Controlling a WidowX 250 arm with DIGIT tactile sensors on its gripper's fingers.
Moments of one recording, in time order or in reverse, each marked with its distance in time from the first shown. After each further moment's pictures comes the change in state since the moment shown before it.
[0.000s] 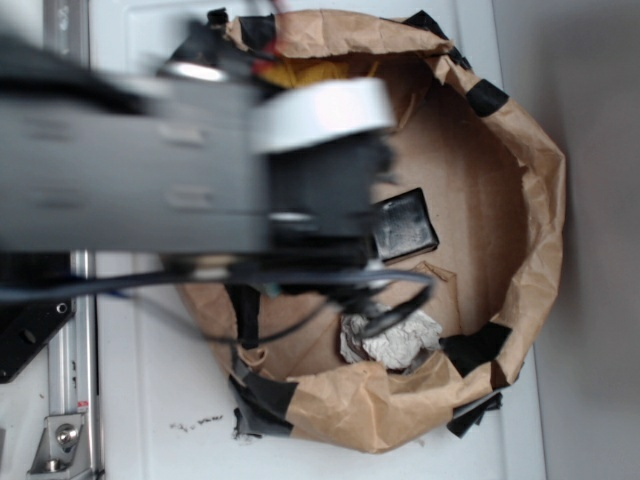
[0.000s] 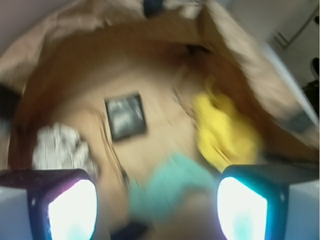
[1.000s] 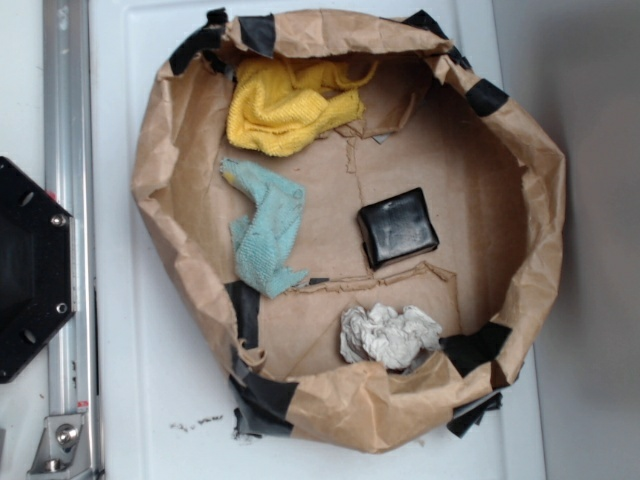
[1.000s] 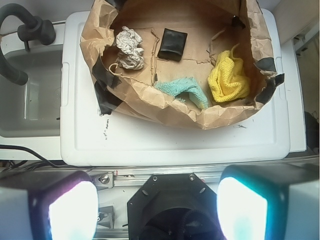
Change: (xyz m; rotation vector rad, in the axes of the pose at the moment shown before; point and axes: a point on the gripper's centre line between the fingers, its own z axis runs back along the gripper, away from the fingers) arm -0.111 0.042 0.137 -0.140 0.107 -0.474
